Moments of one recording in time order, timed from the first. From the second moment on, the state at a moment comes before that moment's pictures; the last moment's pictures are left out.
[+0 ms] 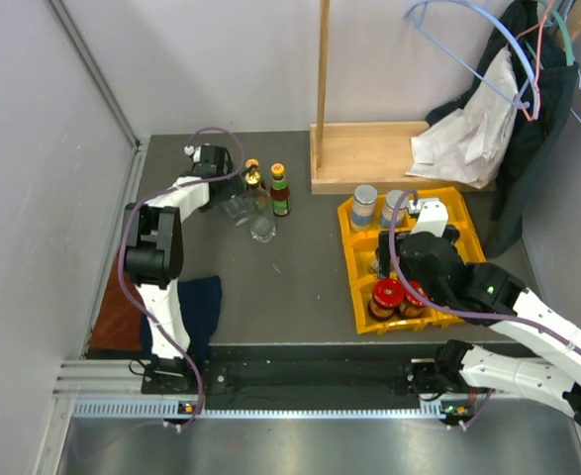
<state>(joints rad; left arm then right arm) -0.14 2.01 1.46 -0.30 -0.20 -0.55 0.93 0.82 0.98 -0.86 0.65 0.52</state>
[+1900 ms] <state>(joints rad) -0.14 1.23 1.20 -0.44 -0.06 -0.42 0.92 0.79 1.02 -0.83 0.60 0.51</state>
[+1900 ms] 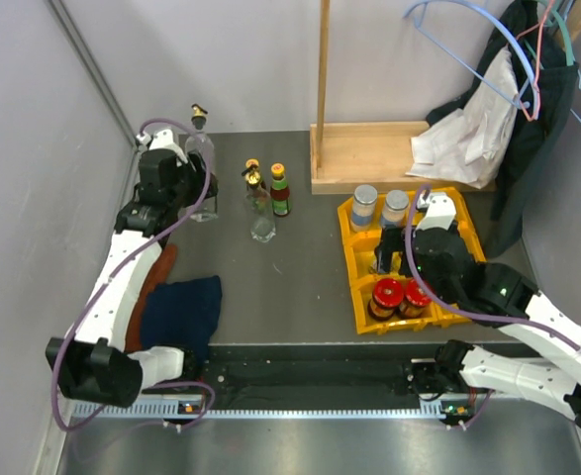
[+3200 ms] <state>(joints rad) -0.15 0.79 1.11 -0.34 0.86 -0.33 0.68 1.27 1.40 -0.07 -0.22 0.54</state>
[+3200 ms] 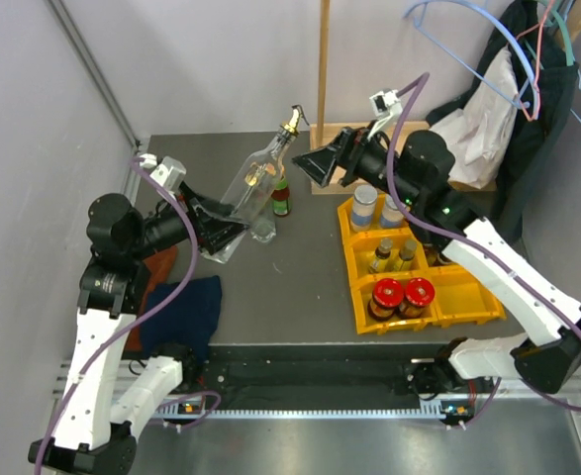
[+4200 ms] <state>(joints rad) -0.15 0.79 1.08 -0.30 0.85 -0.36 0.72 1.49 1.51 0.24 -0.44 0.70</state>
